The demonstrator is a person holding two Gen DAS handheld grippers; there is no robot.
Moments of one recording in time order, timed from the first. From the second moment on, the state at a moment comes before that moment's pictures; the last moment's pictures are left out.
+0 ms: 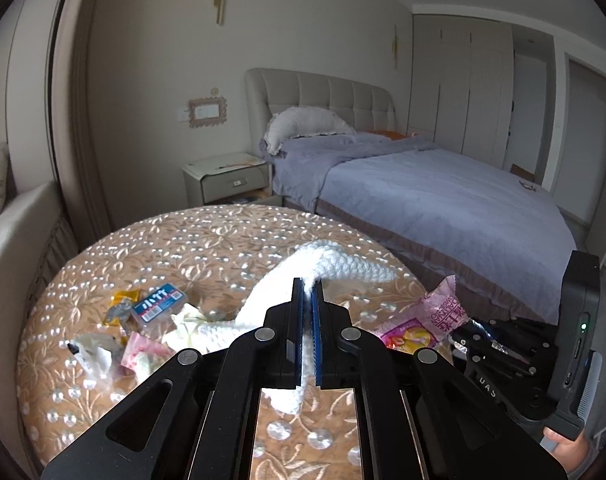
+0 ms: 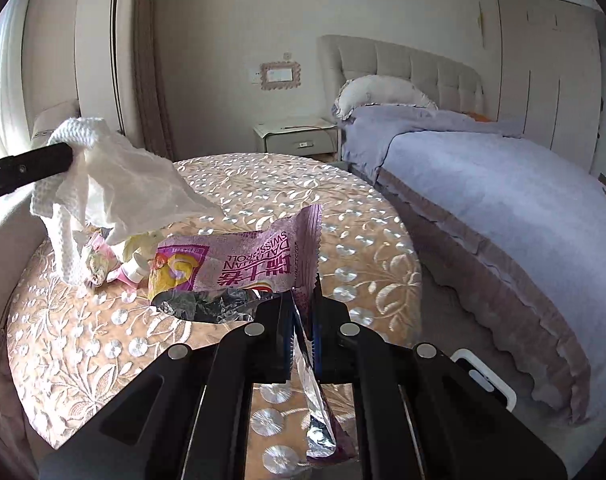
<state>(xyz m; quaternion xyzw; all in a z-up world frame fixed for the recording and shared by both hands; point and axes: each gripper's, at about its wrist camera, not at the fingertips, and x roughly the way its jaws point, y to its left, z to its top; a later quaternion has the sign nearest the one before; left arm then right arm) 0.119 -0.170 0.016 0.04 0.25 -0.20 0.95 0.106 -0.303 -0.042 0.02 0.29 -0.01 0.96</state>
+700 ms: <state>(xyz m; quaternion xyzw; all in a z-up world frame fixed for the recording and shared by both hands) 0.115 -0.336 -0.056 0.10 0.31 -0.32 0.89 0.031 -0.431 -0.066 0.08 0.27 -0.15 0.95</state>
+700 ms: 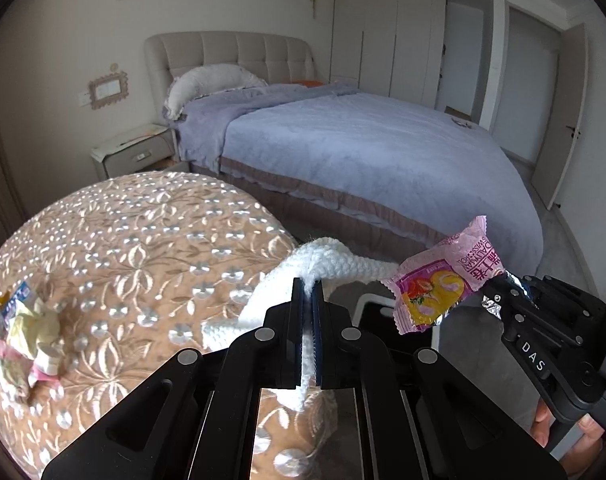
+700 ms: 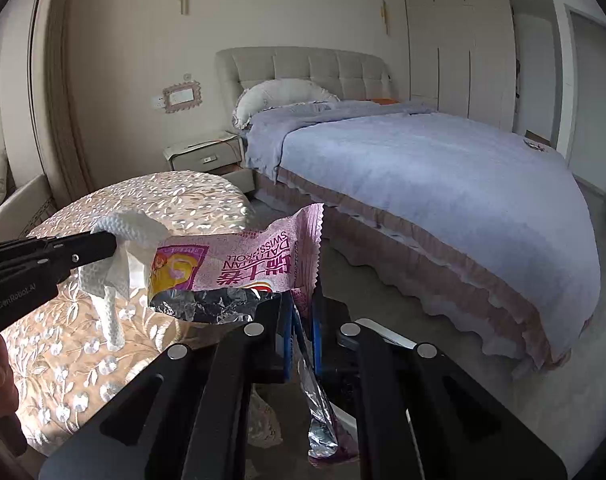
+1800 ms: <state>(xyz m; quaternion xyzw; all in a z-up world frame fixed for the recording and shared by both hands) 0.118 -0.510 -0.165 0.19 0.40 -0.38 0.81 0.011 -0.552 -0.145 0.17 0.31 -0.25 0.90</state>
